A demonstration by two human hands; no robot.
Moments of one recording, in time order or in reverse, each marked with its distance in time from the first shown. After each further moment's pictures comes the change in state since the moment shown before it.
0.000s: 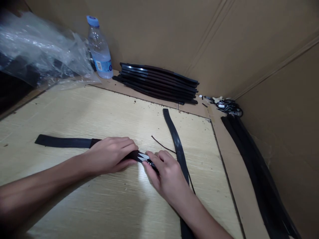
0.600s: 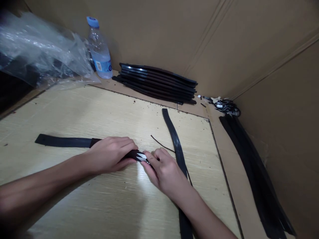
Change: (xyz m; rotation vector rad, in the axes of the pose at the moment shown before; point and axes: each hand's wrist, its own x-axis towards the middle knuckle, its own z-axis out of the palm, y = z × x) left_hand -0.002 0.001 0.000 -0.028 -0.008 -0.016; right_hand 0.004 0.004 -0.003 -0.045 -0.102 -0.127
